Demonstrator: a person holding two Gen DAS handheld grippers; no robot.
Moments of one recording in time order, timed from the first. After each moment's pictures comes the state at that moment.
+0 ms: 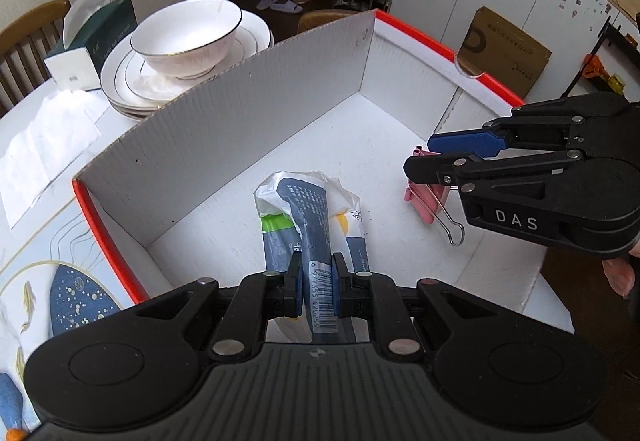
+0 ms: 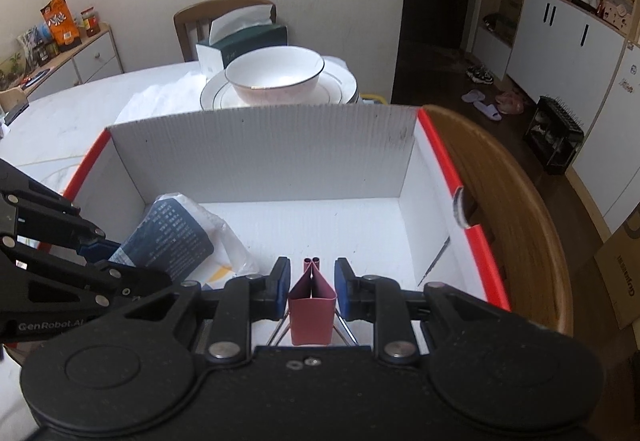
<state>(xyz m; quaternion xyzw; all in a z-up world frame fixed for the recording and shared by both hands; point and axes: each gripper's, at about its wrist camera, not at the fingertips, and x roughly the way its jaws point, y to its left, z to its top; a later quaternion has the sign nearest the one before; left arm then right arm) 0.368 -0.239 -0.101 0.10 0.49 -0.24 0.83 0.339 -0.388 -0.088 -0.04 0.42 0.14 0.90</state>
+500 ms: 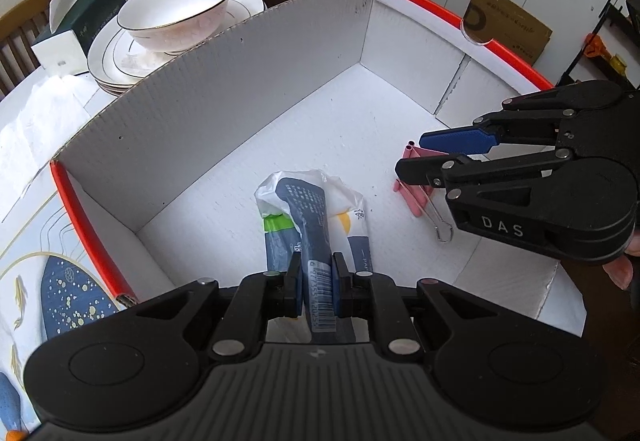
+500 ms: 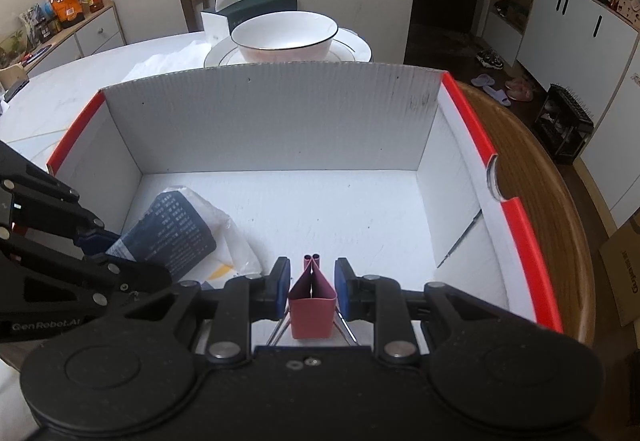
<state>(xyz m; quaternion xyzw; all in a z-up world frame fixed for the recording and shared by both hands) 0.369 -0.245 -0.117 0.11 0.52 -0.24 0.81 0.339 -0.384 -0.110 -0.06 0.45 0.15 0.88</state>
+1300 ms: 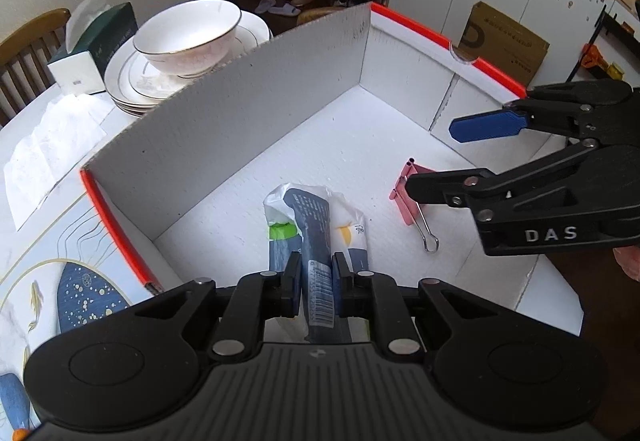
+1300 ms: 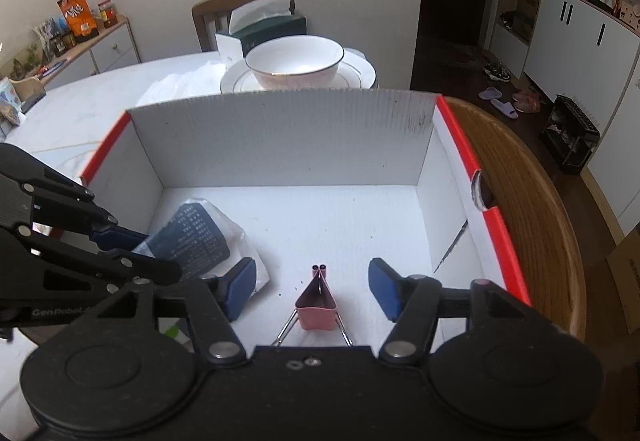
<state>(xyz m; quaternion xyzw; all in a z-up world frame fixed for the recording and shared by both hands) 0.355 -0.234 -0.099 0.11 0.48 -0.24 0.84 0.324 -0.394 -0.082 -0.04 0.42 0.17 0.89</state>
